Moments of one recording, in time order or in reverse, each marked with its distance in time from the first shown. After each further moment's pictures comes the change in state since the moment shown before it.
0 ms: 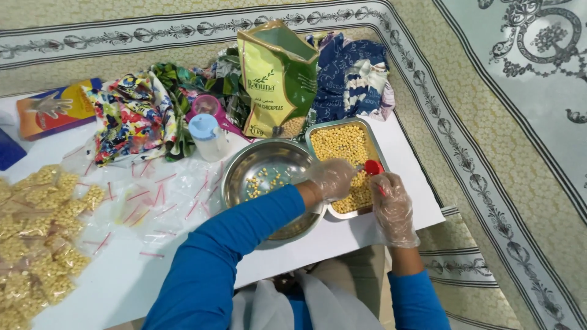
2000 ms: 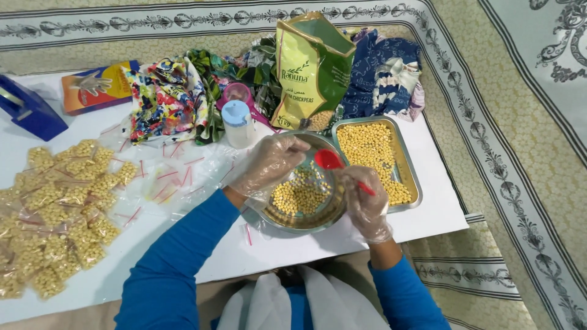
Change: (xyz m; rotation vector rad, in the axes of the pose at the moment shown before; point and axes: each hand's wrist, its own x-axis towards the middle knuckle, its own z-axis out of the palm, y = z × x) left_hand -0.119 0.071 -0.112 0.185 0.413 -0.485; right_hand 0.041 -0.129 0.023 0.559 0.067 -0.082
